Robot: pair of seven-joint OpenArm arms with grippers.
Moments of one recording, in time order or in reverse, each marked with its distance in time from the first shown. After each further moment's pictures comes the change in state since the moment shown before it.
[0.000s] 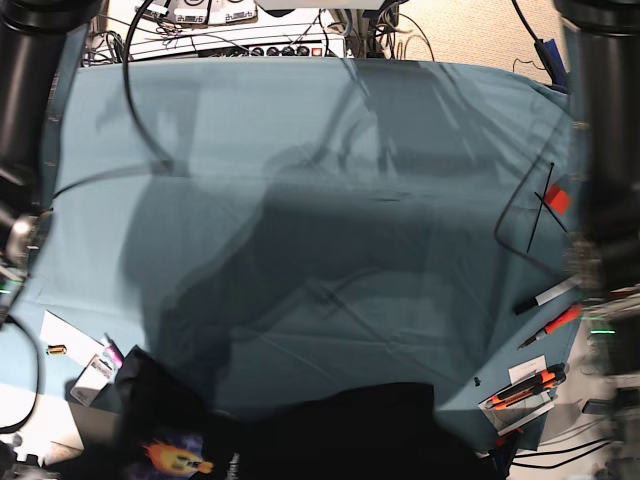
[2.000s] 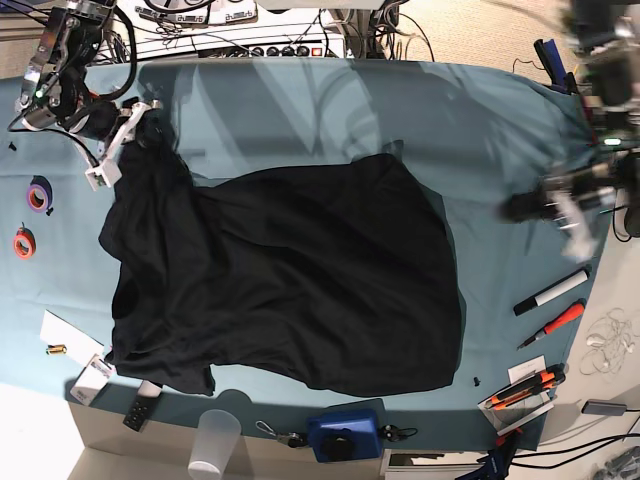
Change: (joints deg) left arm 64.3 -2.3 -18.4 10.9 -51.1 -14.2 17.3; right arm -90.2 -10.3 26.3 53.2 3.1 0.6 -9.3
